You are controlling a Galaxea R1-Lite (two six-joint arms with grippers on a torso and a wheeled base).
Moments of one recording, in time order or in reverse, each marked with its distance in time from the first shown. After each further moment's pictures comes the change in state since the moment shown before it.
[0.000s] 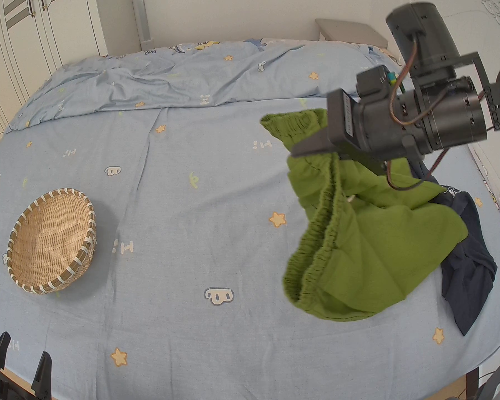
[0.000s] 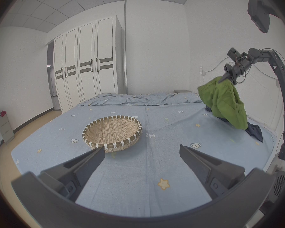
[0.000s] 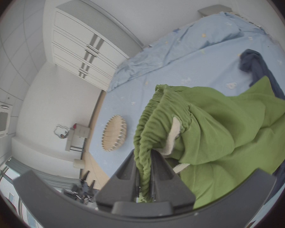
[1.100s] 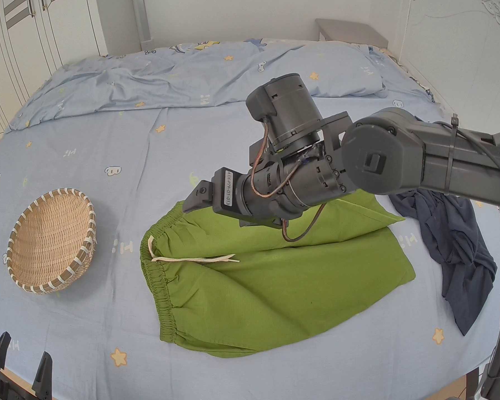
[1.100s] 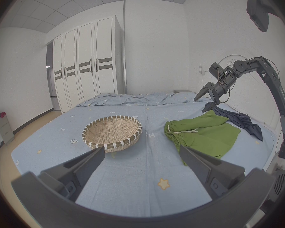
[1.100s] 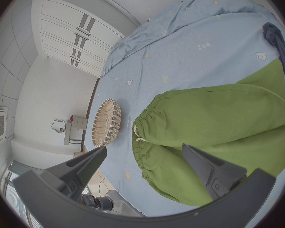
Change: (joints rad) left arm 0.000 0.000 0.000 0.001 -0.003 0.008; right arm 0.115 0.384 -0.208 -0.044 -0.030 0.084
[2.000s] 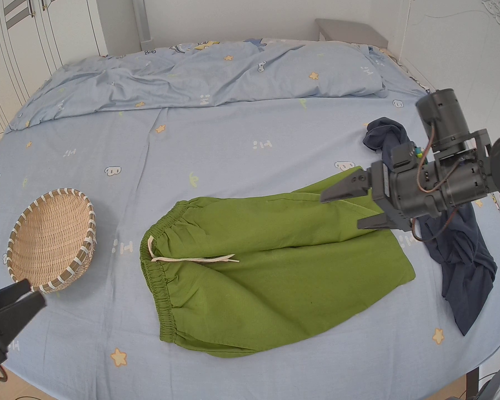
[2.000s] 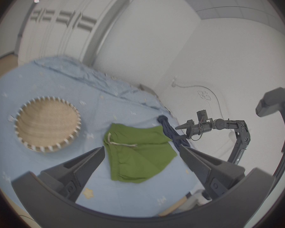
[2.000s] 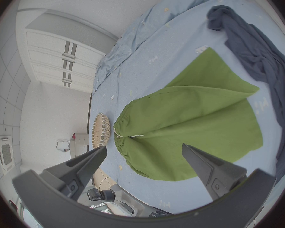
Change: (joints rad) left arm -0.181 0.572 -0.415 -0.050 -0.332 -0.424; right arm -0.346 -0.461 0.674 -0.188 0.221 -0.003
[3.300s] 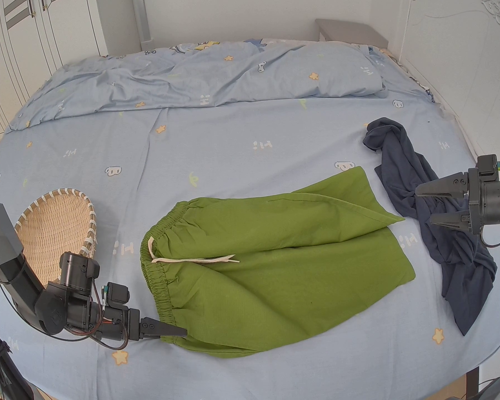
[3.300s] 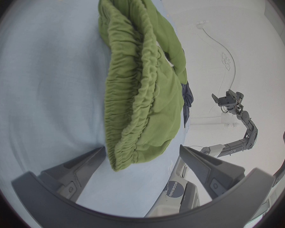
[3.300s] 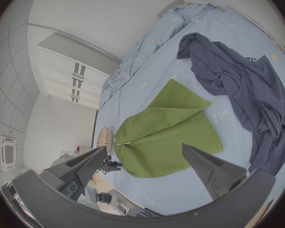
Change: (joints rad) left arm 0.098 1.387 0.041 -0.554 -0.595 0.198; right arm -0.415 -0.293 0.328 -0.121 0.285 -0.153
